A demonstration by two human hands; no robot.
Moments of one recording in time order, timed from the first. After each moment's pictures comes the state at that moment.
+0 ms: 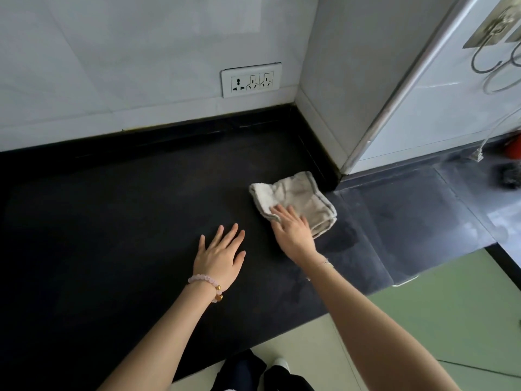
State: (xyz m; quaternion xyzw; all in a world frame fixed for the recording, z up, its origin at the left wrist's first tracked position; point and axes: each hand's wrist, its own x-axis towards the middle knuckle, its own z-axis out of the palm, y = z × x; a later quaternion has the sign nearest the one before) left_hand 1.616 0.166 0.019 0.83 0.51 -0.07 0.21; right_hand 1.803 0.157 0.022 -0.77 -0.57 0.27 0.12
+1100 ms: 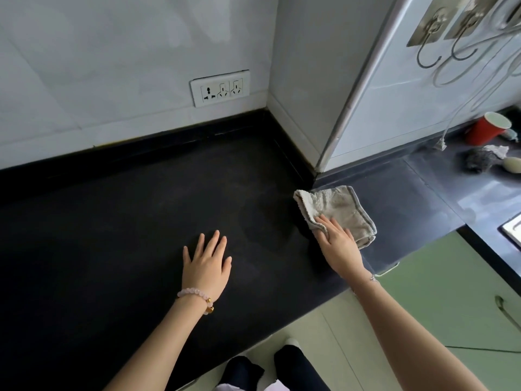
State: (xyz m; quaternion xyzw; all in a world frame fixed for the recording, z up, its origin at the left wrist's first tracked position) left_hand 1.628 0.157 0.019 0.83 0.53 -0.06 0.17; right_hand 1.903 0.080 0.021 -0.84 -0.48 0.21 0.13
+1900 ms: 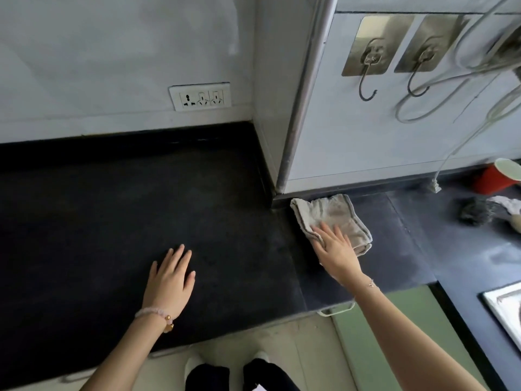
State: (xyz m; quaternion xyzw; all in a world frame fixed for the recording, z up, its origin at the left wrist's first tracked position) left_hand 1.709 0.101 0.011 0.74 0.65 0.01 0.17; right_hand 2.062 0.089 0.029 -0.78 -0.58 0.23 0.06
